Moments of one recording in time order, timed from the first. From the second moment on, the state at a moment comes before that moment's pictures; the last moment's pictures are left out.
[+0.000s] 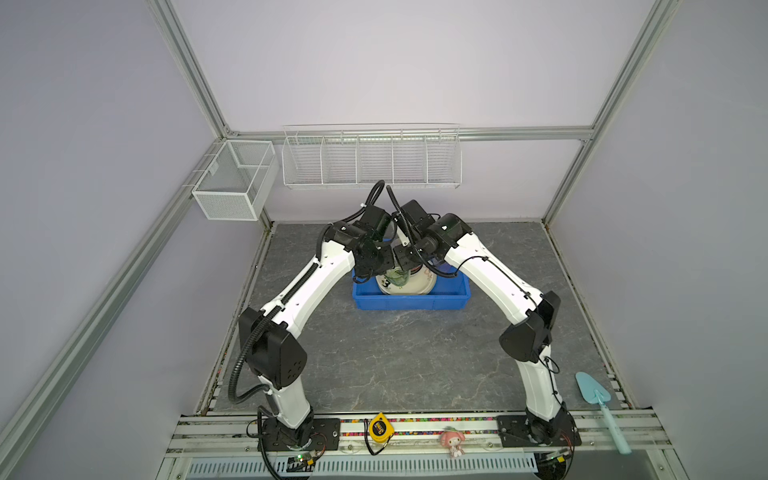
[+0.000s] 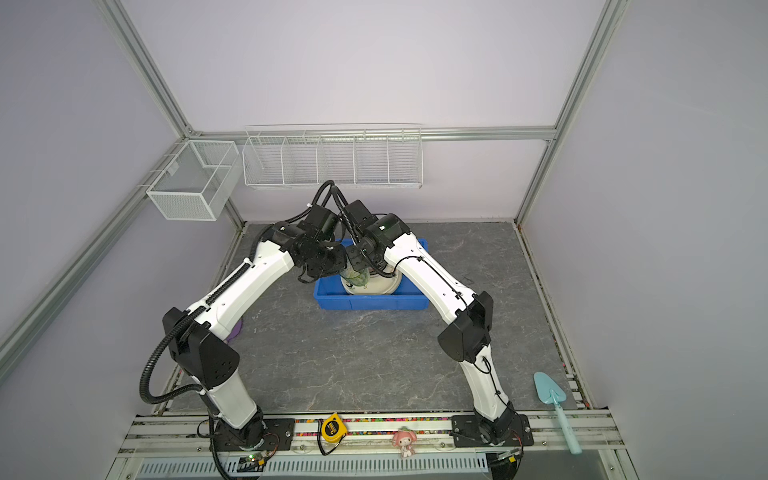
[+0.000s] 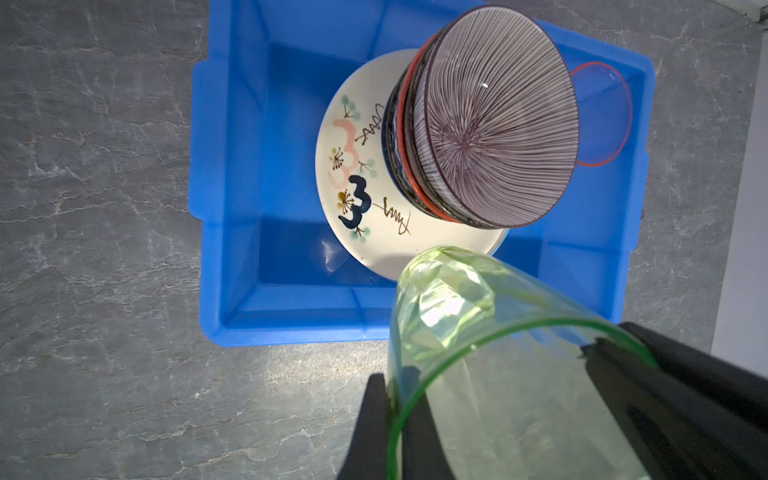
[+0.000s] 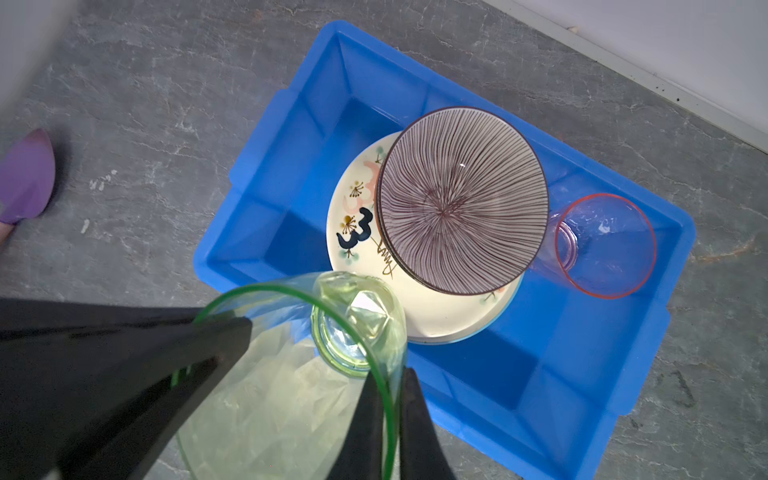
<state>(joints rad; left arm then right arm) -0.60 1.76 1.81 -1.13 0.01 -0.65 0.79 2.12 2.35 -1.25 0.16 0.23</state>
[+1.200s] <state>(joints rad) -0.42 1.57 1.77 -1.10 0.00 -0.61 0.68 2.04 2.23 -1.27 0.18 0.21</state>
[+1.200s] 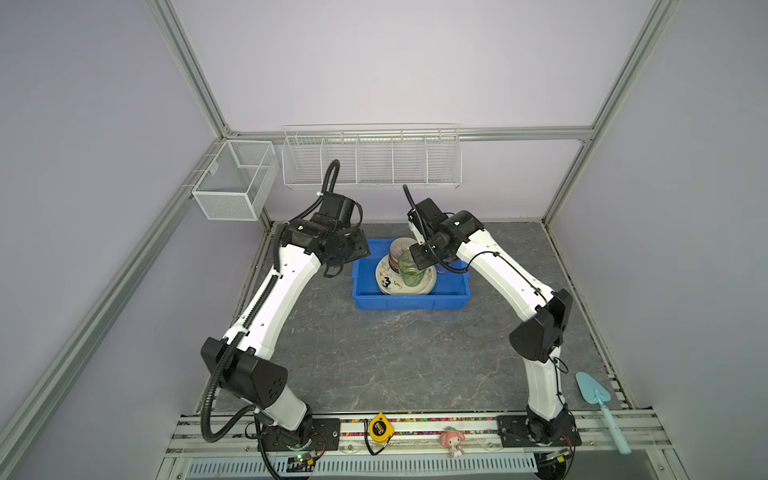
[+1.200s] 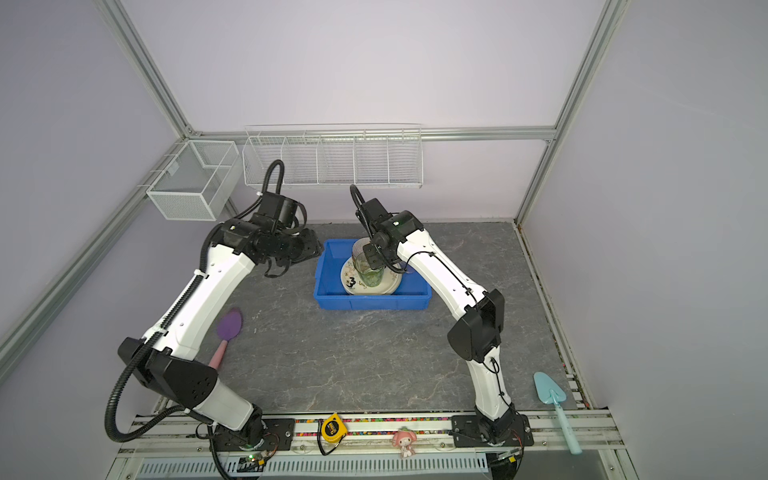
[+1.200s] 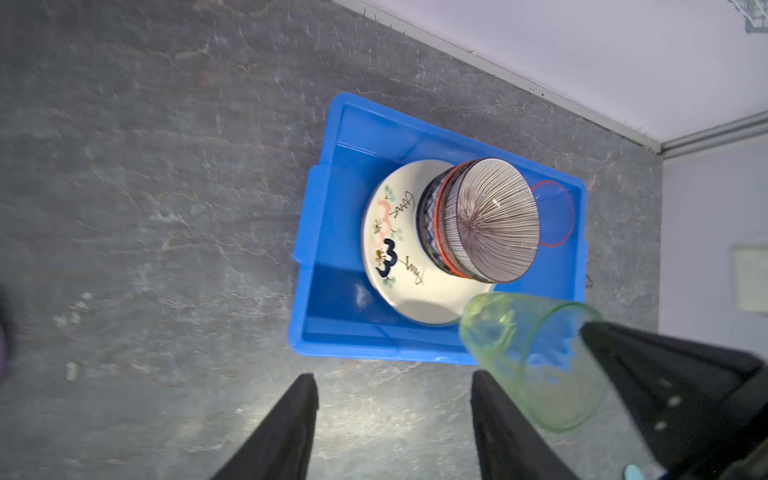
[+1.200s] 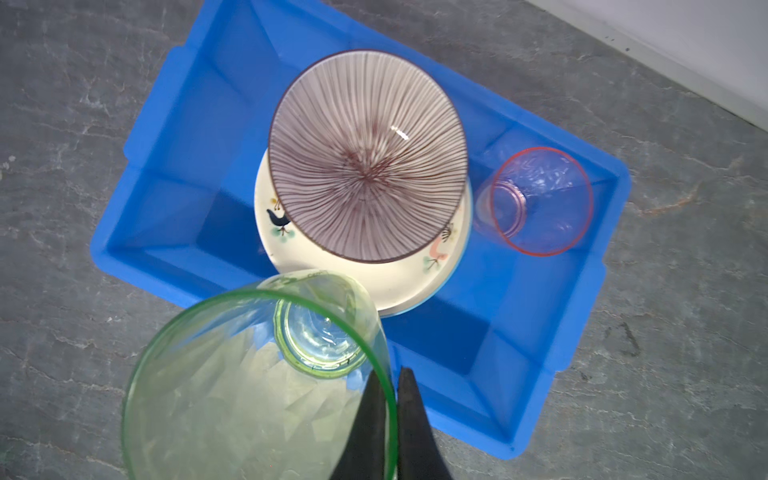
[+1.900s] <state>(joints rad) -0.11 1.41 1.55 -1.07 0.09 -0.55 0.37 2.02 2.26 -1.20 0.10 0.21</state>
